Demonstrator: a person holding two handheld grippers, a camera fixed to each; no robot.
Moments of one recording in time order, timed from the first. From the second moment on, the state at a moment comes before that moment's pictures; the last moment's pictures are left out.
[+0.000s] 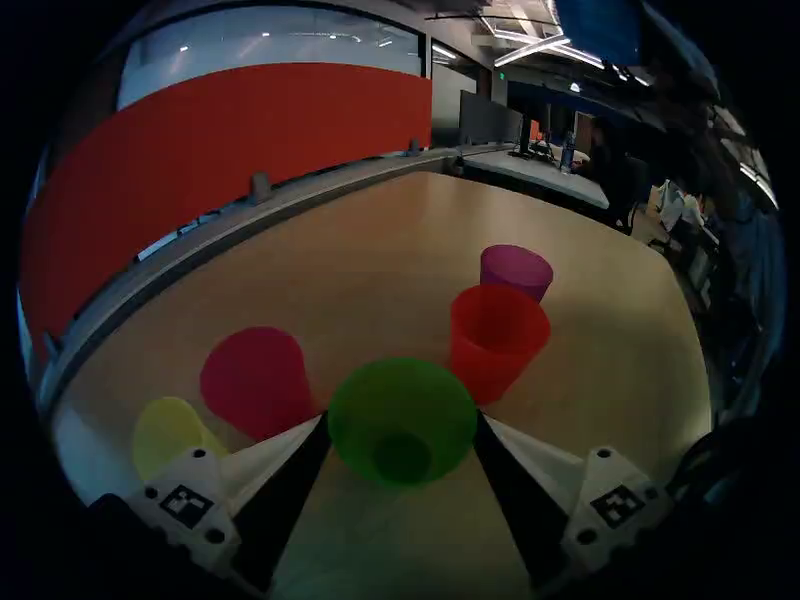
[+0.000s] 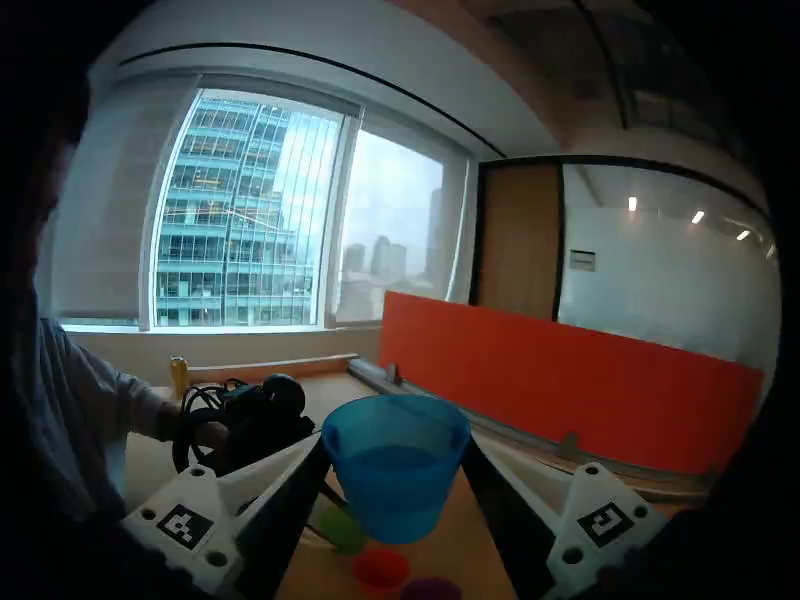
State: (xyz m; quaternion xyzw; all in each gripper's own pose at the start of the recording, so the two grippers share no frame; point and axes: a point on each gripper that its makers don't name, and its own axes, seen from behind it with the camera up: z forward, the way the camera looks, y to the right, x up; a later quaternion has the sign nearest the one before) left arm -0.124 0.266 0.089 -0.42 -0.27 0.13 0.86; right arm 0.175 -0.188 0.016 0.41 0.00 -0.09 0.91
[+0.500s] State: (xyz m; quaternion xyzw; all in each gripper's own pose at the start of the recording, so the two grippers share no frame) left arm -0.112 0.266 0.084 -0.43 -0.27 0.11 0.86; right arm 0.175 -0.185 0.016 0.41 0.00 -0.09 0.91
